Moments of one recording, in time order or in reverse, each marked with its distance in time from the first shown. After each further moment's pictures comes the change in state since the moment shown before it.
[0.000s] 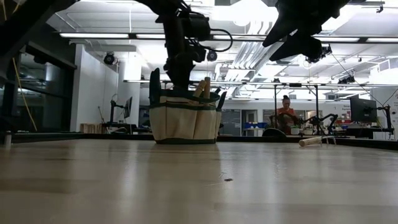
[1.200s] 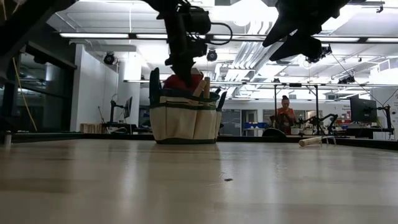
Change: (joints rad) left arm 0.000 0.001 0.047 0.032 -0.054 -0.031; right arm 0.000 0.000 0.000 0.000 0.002 -0.003
